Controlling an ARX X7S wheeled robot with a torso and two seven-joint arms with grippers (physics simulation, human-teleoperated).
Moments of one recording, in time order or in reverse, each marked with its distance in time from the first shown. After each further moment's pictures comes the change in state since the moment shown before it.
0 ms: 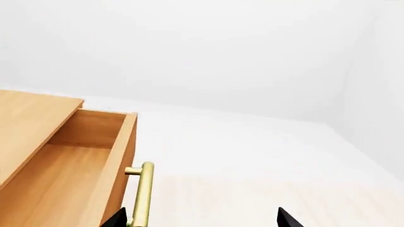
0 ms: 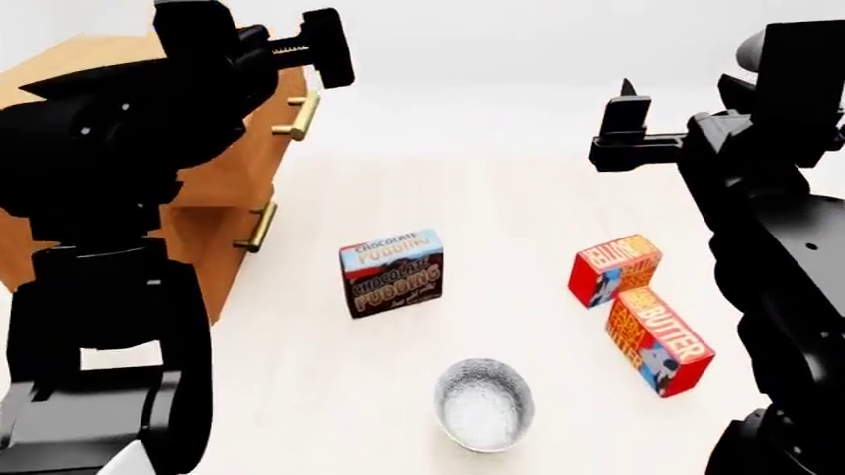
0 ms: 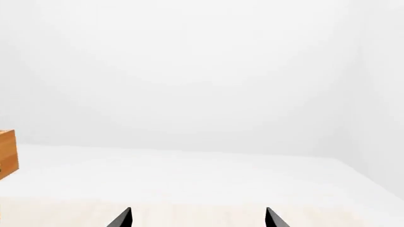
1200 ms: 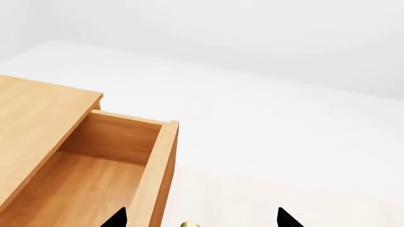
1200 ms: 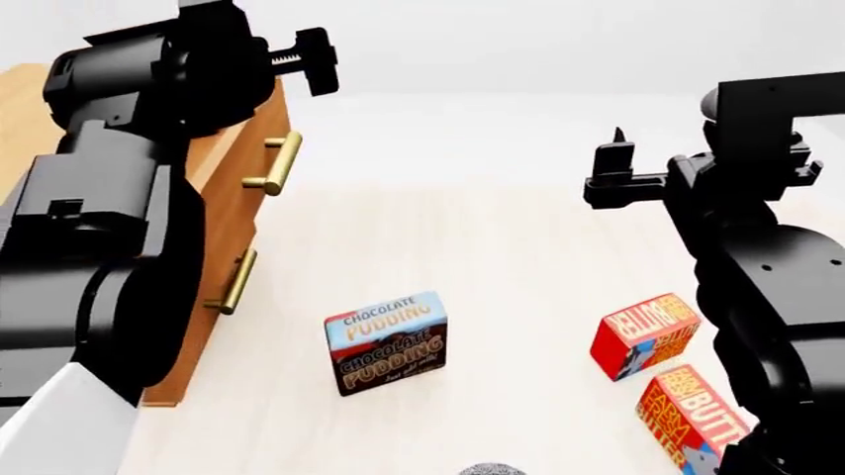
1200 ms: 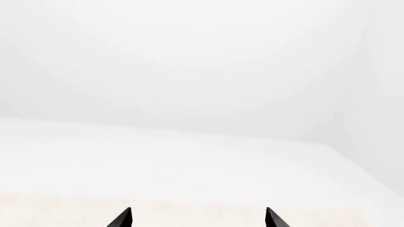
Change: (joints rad) left arm -0.349 0.036 0.004 -0.938 0.199 0.390 -0.019; right arm -0.089 0.043 -0.059 0.115 -0.028 -0.119 0.006
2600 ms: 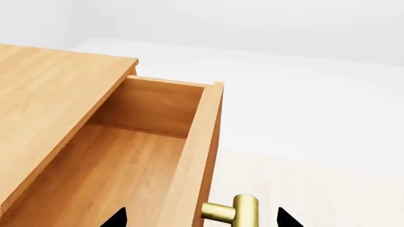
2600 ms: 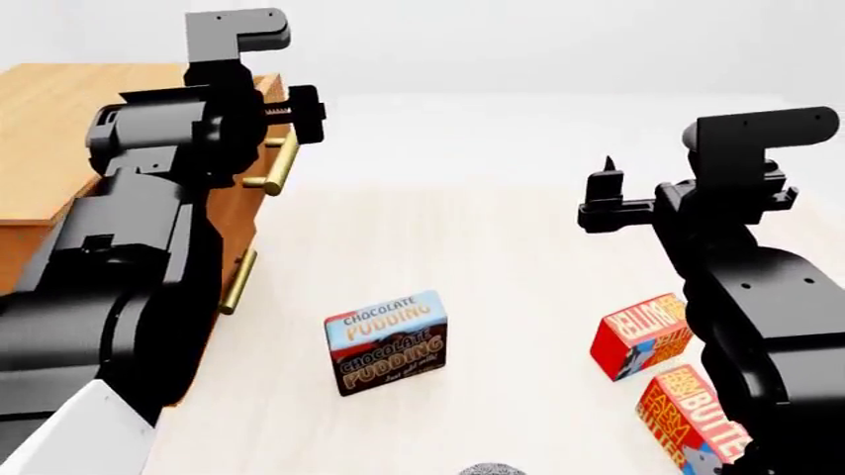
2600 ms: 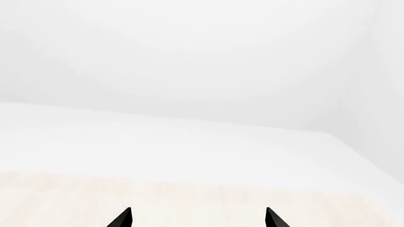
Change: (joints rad) left arm 0.089 0.003 -0.053 -0.048 0.182 0.076 -0.024; right arm -0.064 0.017 -0.019 0.081 0.009 -0.097 -0.010
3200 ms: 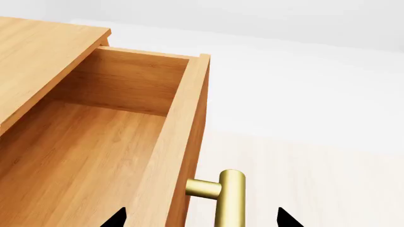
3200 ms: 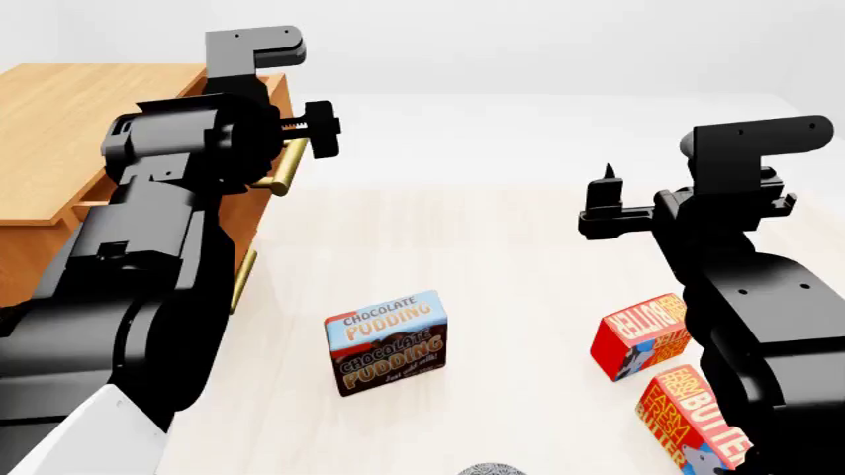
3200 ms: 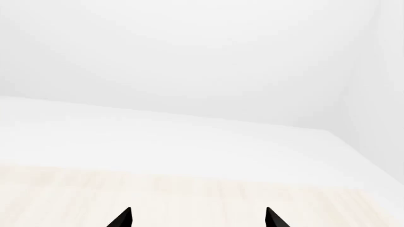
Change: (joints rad) left arm 0.022 0.020 -0.029 0.015 -0.002 -0.053 0.017; right arm -0.017 0.010 -0.008 0.012 0.001 -0.016 0.004
